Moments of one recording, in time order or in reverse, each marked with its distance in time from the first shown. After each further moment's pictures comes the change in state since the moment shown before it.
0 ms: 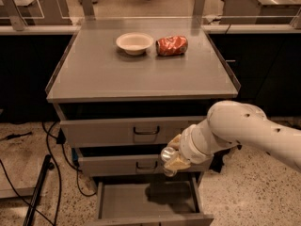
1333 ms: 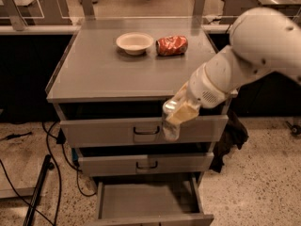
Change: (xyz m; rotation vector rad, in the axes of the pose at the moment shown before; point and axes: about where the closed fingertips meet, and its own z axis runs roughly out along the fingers) arm -0.083 -0.056 -0.136 -0.029 -0.052 0.094
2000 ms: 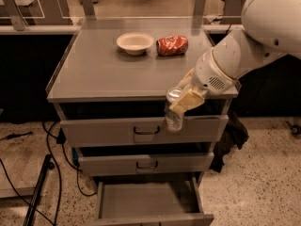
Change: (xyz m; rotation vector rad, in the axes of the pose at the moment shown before) arm -0.017 -0.009 -0.033 0.016 -0.012 -0.007
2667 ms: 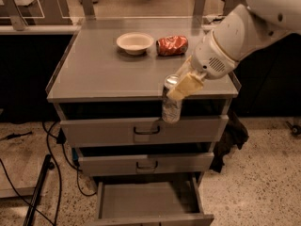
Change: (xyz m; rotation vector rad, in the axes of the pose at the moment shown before) arm -0.025 -0.007 -0.026 -0.014 -0.015 0.048
